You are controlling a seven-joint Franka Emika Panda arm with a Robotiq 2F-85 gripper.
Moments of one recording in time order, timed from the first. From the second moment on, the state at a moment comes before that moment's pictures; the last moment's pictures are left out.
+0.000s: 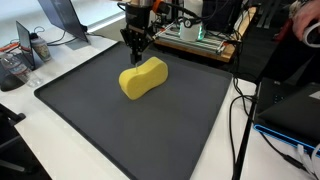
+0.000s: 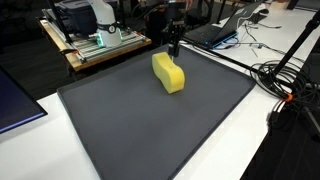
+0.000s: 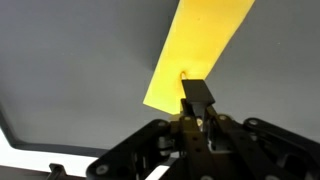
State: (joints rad) arm 0.06 0.10 0.03 -2.27 -0.28 2.56 0.26
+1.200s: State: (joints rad) arm 0.07 0.13 0.02 -2.28 -0.32 2.56 0.26
